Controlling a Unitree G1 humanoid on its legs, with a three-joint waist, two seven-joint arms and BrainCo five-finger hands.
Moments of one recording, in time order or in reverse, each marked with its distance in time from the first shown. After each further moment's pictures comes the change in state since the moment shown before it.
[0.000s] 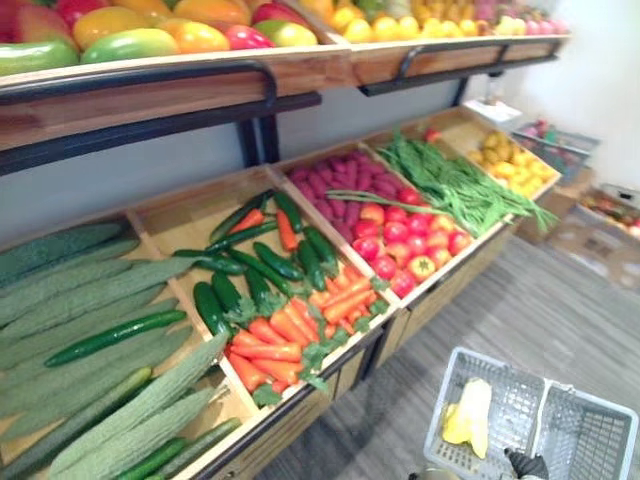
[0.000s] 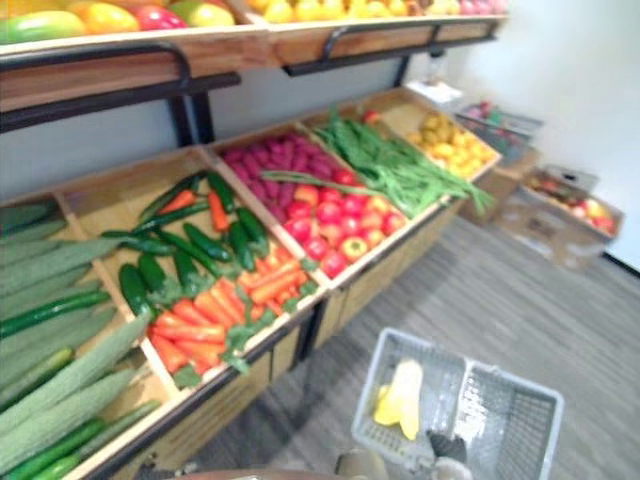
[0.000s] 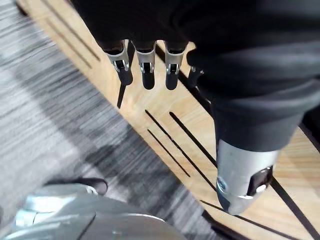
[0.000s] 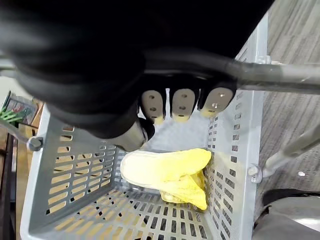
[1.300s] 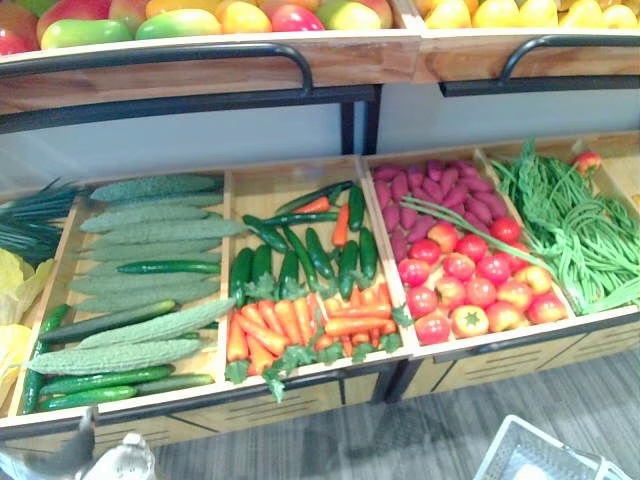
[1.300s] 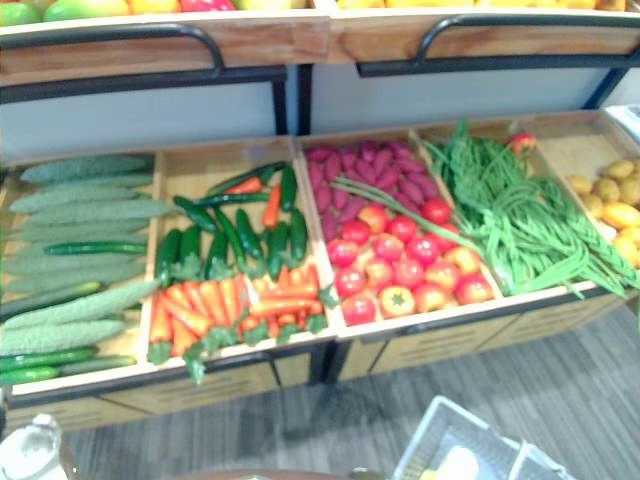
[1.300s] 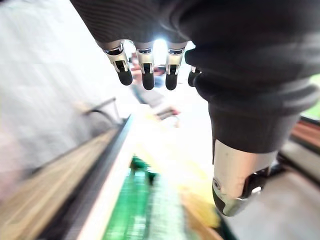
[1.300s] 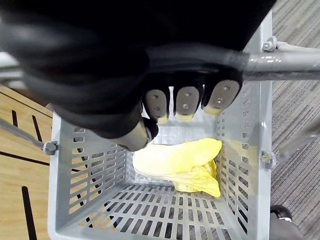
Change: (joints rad) left arm -0.051 -0.003 0.407 -0.860 -0.057 -0.009 0.496; right arm 0.111 -0.052 -0.226 0.119 0.036 0.036 -0.025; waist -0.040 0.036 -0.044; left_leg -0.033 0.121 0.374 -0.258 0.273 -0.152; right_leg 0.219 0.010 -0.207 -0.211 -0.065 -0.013
